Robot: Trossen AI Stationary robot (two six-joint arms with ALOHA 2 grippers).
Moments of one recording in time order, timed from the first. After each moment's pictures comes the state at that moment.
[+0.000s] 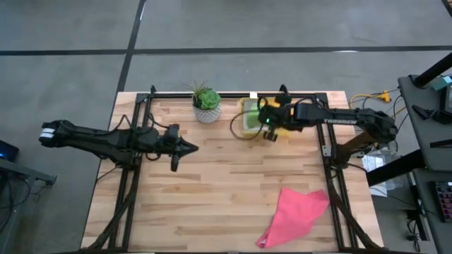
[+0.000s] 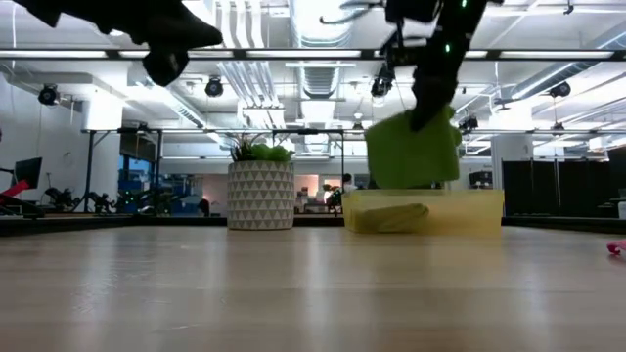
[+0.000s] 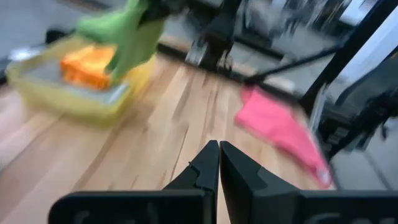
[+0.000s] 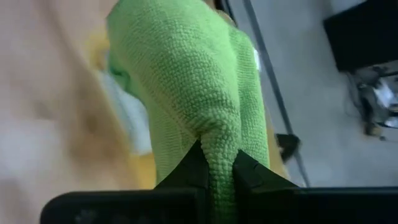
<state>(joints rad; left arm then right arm) -0.08 0.80 0.58 -0.04 -0.13 -0.39 -0.19 1.45 1.21 -0.89 0.52 -0.05</state>
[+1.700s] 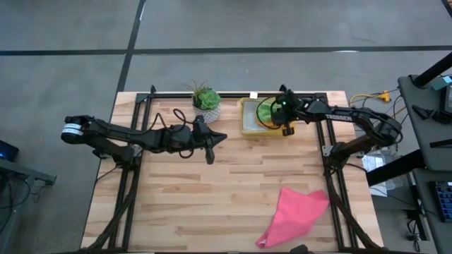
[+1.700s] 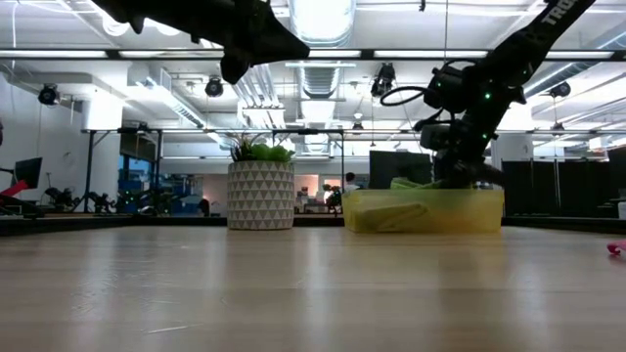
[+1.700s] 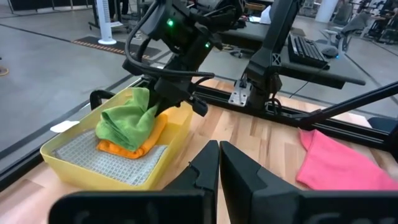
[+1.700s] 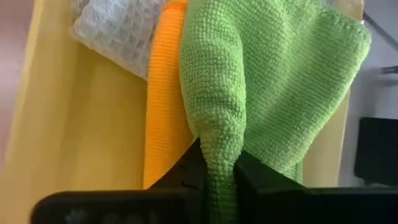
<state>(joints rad) -0.03 1.30 0.80 0.33 -0.30 -0.20 -0.67 1.40 0.69 -0.28 0.05 -0.99</state>
